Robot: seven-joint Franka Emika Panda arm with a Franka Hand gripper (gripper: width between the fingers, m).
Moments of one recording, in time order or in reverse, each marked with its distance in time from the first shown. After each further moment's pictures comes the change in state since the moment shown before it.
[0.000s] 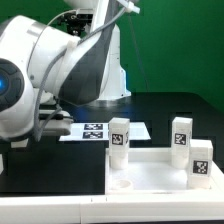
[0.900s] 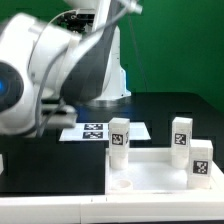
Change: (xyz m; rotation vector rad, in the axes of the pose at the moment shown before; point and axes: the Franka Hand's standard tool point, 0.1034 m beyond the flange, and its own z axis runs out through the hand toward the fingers) arm -0.026 -0.017 -0.031 0.049 -0.046 -0.011
